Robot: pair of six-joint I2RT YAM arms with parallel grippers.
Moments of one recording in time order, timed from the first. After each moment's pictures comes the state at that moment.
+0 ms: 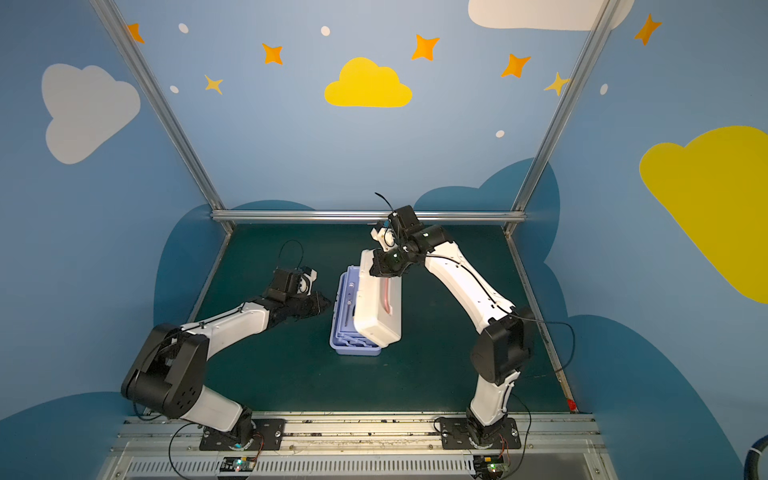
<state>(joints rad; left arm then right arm) -0.31 1.52 0.79 -0.10 0.35 -0.54 0.59 1.83 1.87 -1.03 -0.47 0.29</state>
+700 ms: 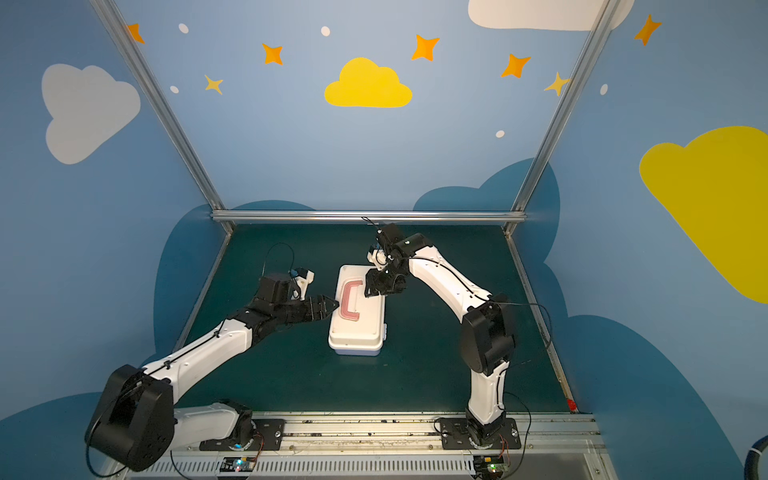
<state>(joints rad) -0.38 1.28 0.71 -0.13 0.45 -0.54 0.62 1.89 1.71 -1.08 -0.35 0.26</state>
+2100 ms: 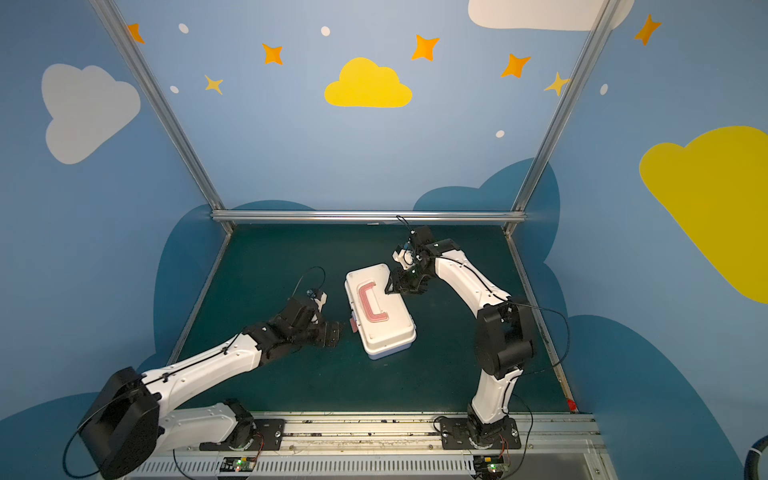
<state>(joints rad) -0.66 1.24 0.61 -0.27 -0.06 -0.45 0.44 1.80 1.53 -0.97 -0.50 0.20</state>
